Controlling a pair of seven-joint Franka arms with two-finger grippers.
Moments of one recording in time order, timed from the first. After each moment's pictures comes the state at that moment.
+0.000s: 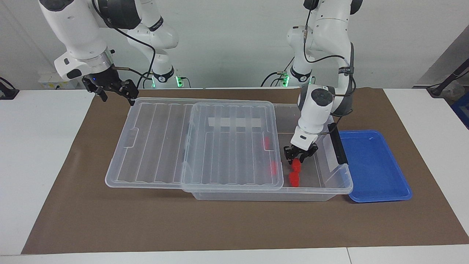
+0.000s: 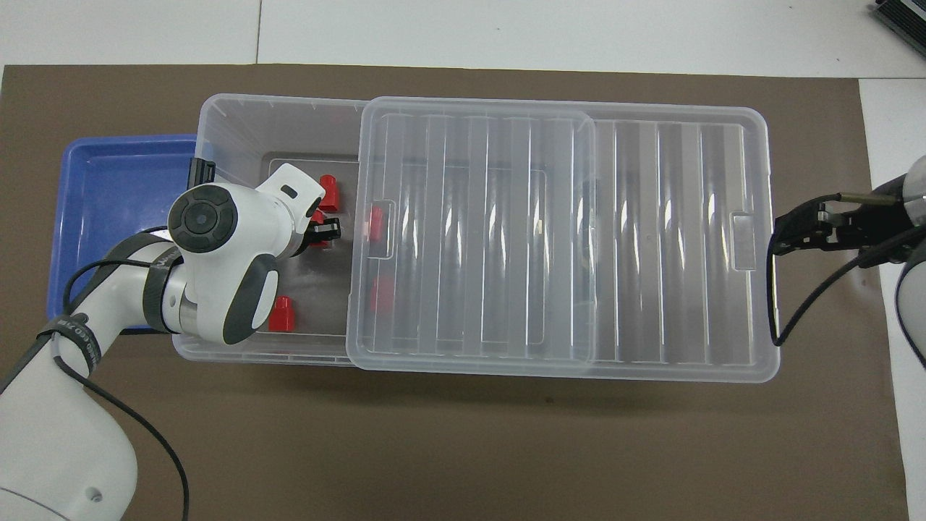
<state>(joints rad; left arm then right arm) -0.30 0.28 -0.03 -2.04 0.01 2.49 -0.41 -0.03 0.00 0.07 -1.61 -0.05 1.53 0.21</state>
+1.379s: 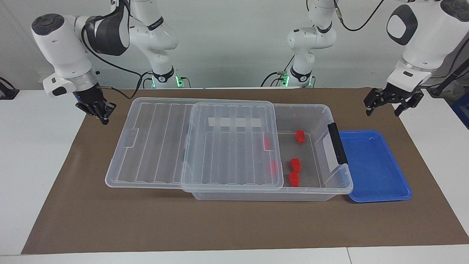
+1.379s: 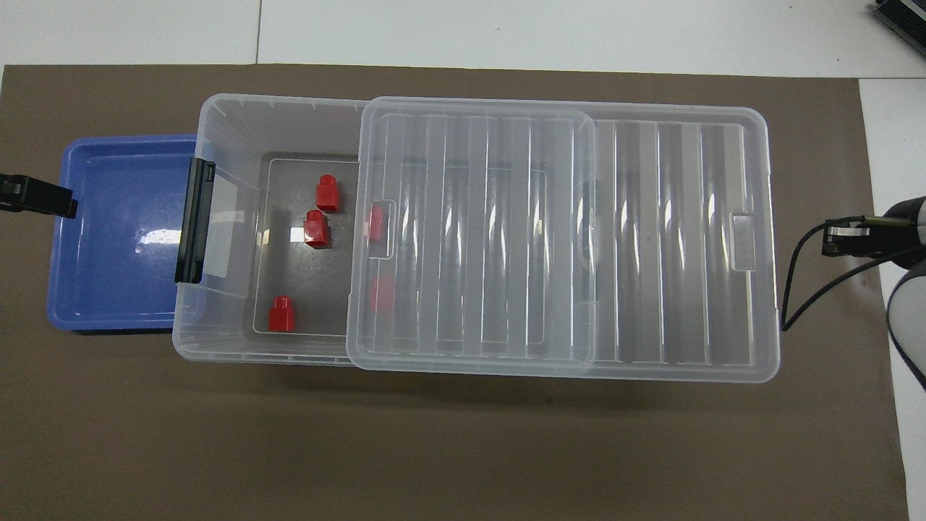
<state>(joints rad) 0.05 0.06 -0.01 -1.57 0.05 1.69 0.22 -0.19 -0.07 0.06 -1.93 -0.01 1.95 0.08</state>
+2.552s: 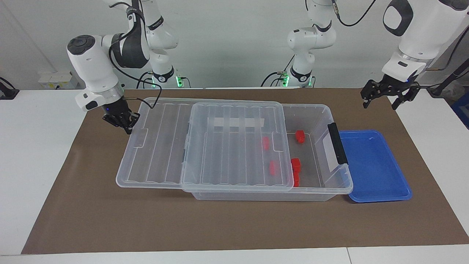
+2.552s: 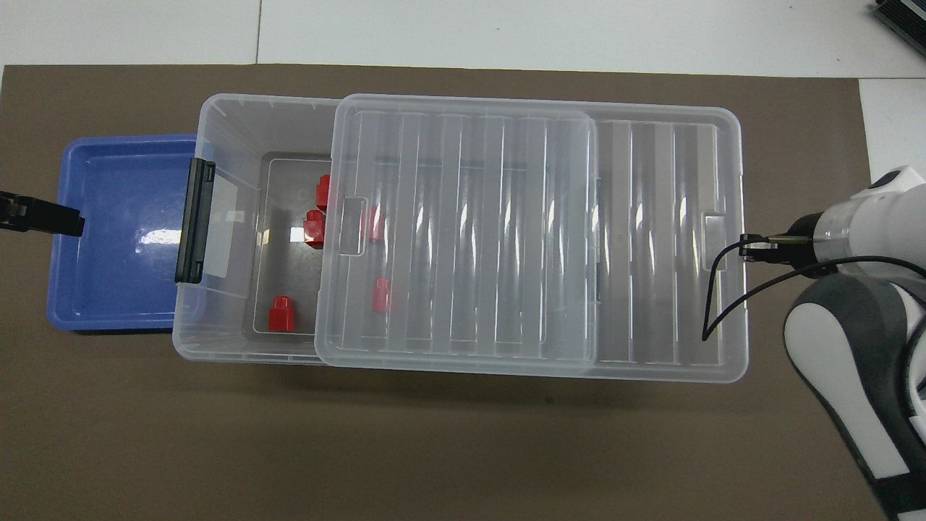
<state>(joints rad) 0.03 -0.01 -0.04 -1.64 0.04 1.69 0.20 -0.06 -0.07 0.06 -2.06 0.03 2.09 0.08</state>
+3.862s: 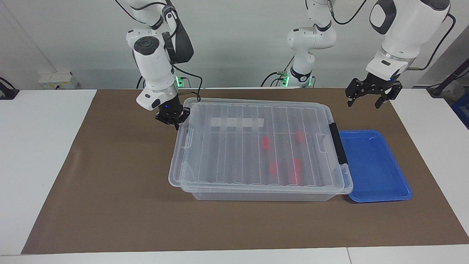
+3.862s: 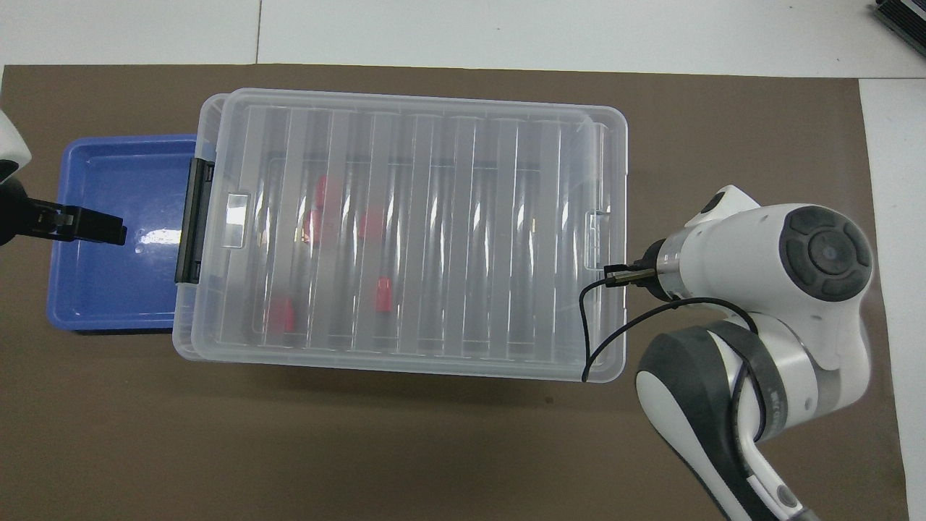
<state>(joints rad) -0.03 -0.05 -0.02 -1.68 0.00 1.69 0.12 0.22 -0.05 0.06 -2.09 0.05 2.13 0.17</state>
